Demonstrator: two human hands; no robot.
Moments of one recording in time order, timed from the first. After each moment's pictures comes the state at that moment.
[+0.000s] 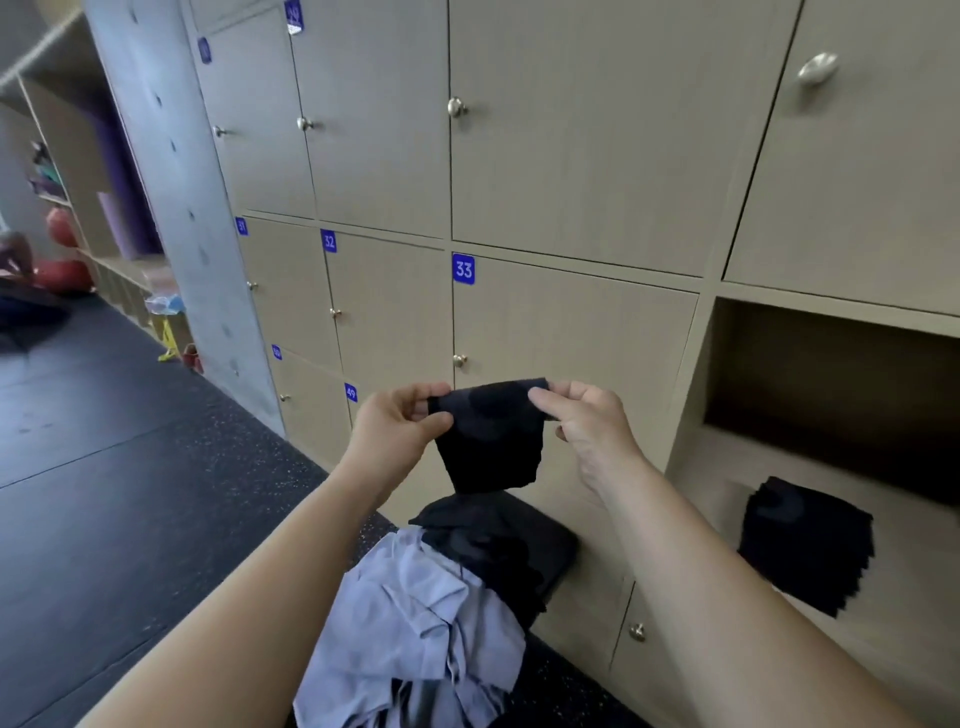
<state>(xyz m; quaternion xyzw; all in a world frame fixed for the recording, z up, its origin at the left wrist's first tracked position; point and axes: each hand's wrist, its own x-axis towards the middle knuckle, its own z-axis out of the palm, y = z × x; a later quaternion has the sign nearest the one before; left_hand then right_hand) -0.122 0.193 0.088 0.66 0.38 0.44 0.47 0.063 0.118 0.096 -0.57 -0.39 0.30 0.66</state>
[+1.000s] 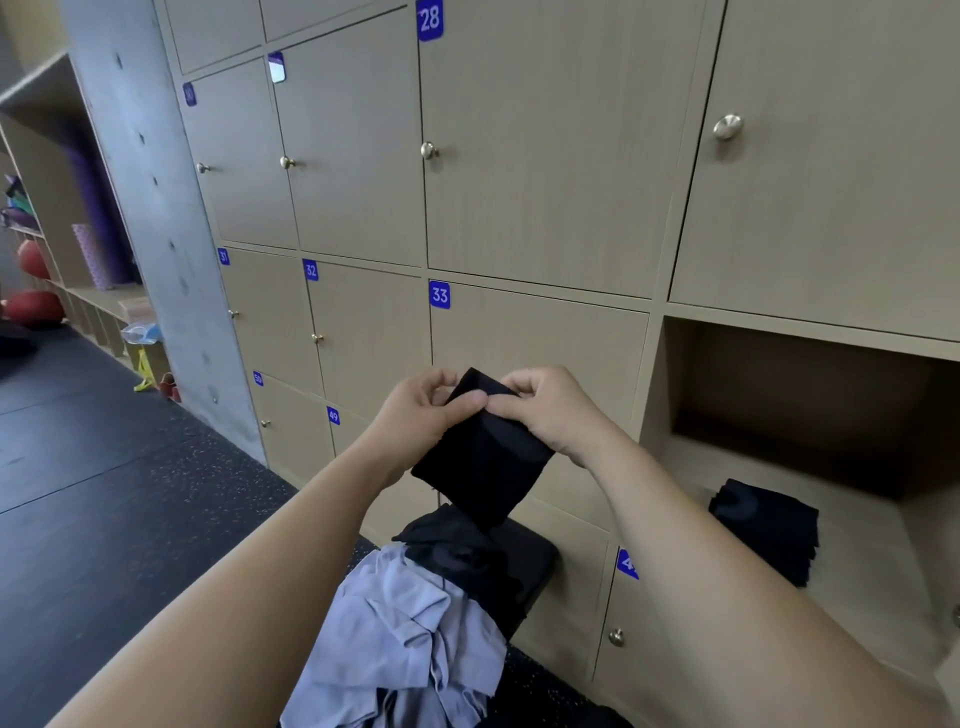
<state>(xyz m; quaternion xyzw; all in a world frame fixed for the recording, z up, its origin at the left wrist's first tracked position) -0.098 0.159 0.132 0.71 0.27 0.37 0.53 0.061 0.095 0.140 -0.61 -0.56 0.25 0.49</state>
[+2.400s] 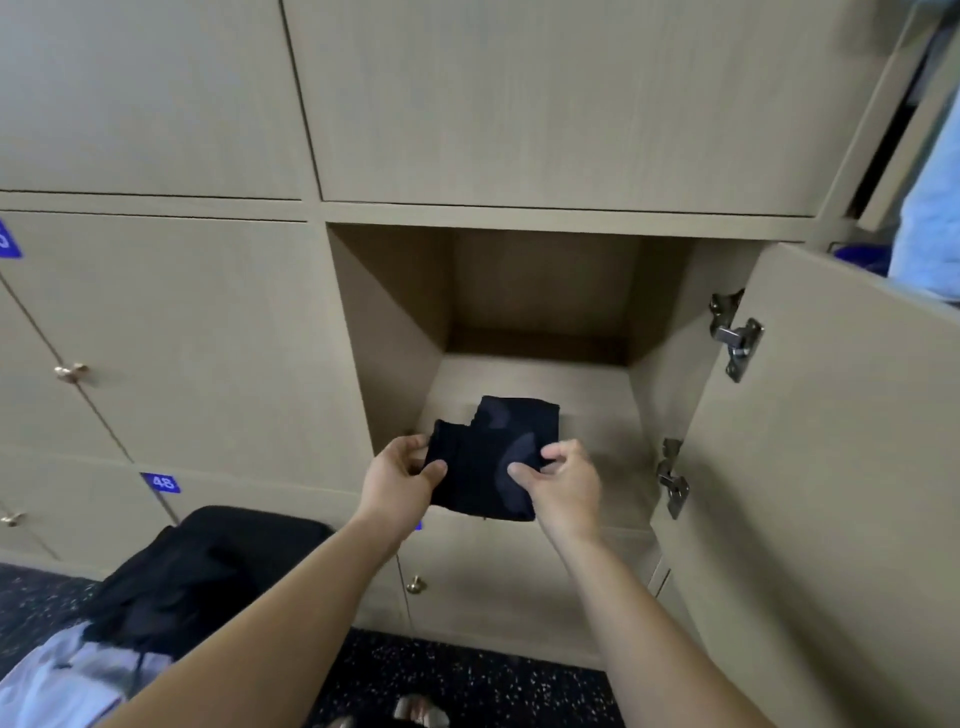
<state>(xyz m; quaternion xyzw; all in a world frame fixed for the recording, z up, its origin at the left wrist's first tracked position) 0.200 0.087 -0.036 0.69 0.34 0.20 0.61 0.304 -0.053 -0.044 -0.80 -0.11 0.09 0.58</state>
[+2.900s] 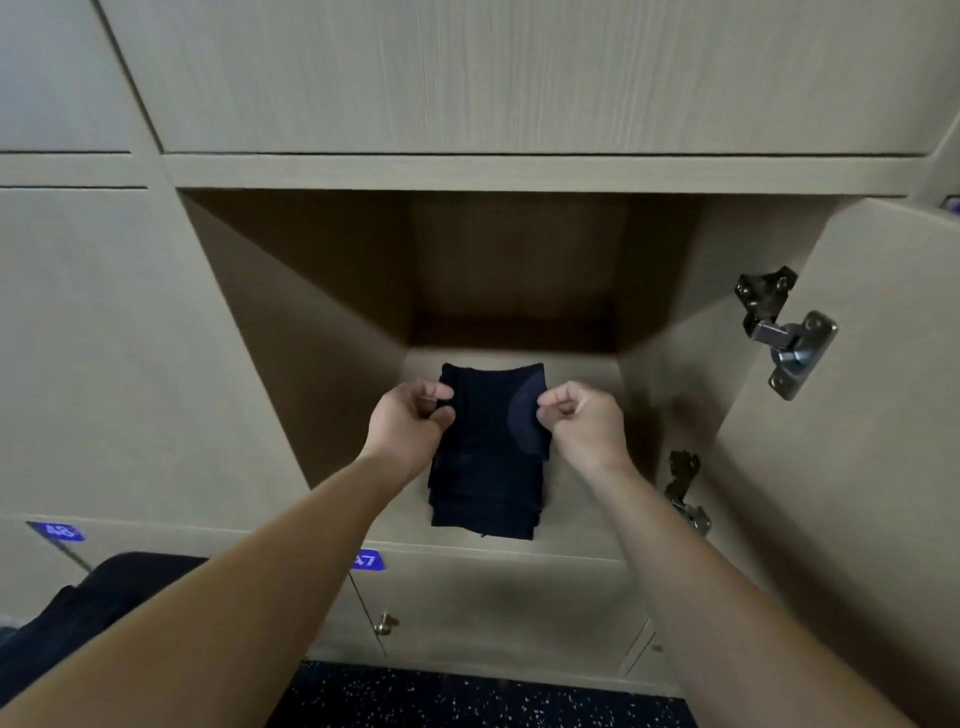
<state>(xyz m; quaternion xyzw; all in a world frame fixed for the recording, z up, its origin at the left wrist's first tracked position) 0.324 0.124 -0.027 0.77 0.29 0.18 0.54 0.434 -0.031 -0.044 -0.83 -0.18 0.06 0.53</state>
